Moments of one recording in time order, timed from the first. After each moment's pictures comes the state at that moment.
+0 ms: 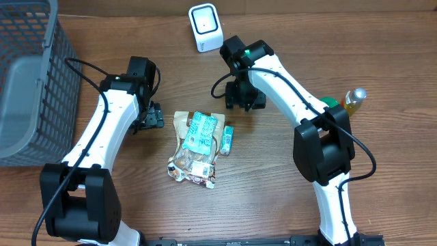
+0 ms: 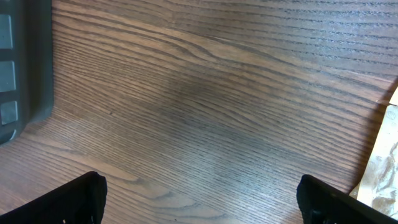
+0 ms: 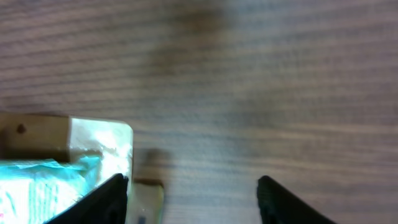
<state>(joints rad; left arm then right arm) -0.13 1.74 1.31 -1.07 -0.33 -0.36 0.50 2.27 1.99 -1.27 -0.01 0.48</state>
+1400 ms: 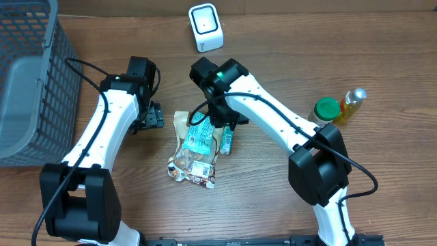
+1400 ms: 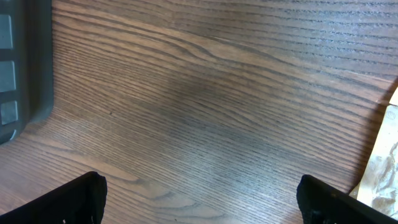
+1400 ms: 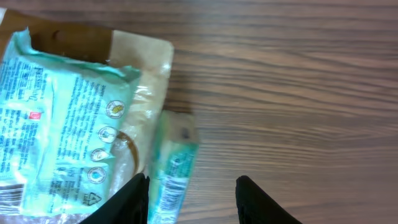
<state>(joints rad) -0.13 1.74 1.31 -1.07 -0.33 -0.36 0.69 2.16 1.91 -1.33 0.10 0.58</state>
